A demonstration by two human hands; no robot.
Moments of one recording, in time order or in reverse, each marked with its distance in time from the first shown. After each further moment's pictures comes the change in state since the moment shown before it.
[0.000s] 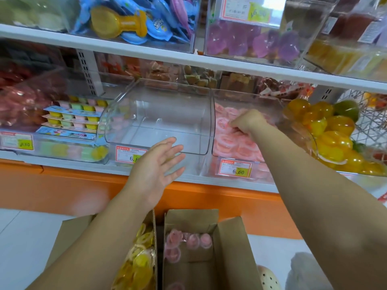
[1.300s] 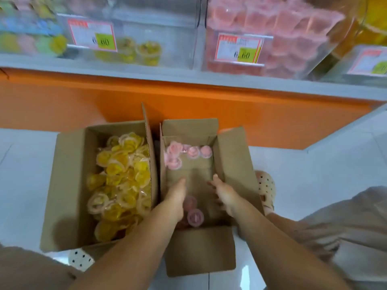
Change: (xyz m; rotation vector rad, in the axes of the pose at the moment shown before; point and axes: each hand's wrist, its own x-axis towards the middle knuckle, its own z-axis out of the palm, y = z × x) left_hand -0.059 -0.300 -0.073 0.252 0.446 -0.866; right_hand -0.205 0.297 0.270 0.466 -0.606 0.644
